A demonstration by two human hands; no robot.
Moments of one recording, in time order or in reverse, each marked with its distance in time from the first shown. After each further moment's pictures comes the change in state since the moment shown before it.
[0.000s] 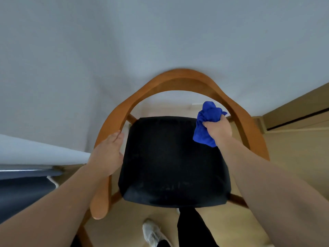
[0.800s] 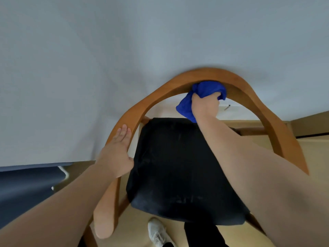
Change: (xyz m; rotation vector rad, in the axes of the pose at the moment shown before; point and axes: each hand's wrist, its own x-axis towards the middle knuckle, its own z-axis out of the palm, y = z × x) left_hand 0.055 -0.018 0.004 -0.024 -0.160 -0.161; right_hand 0.052 -0.129 0.113 0.233 0.082 -0.034
